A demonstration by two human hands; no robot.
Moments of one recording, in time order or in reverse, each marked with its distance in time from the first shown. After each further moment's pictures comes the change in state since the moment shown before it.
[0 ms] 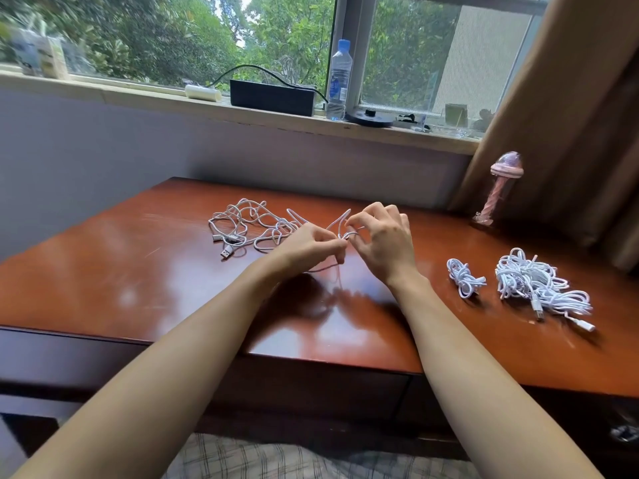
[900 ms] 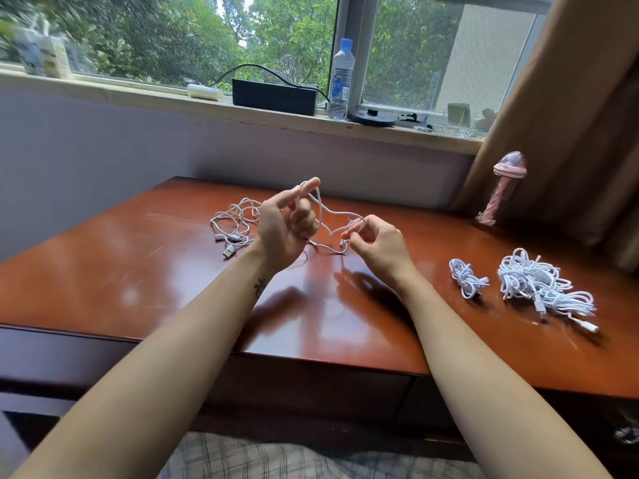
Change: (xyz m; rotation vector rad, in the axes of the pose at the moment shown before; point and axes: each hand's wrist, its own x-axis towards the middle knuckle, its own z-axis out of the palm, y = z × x) left_hand 0.010 0.009 -0.022 -1.191 0.218 -0.065; right_hand -0.005 -0.006 0.003 0.647 -0.169 0.331
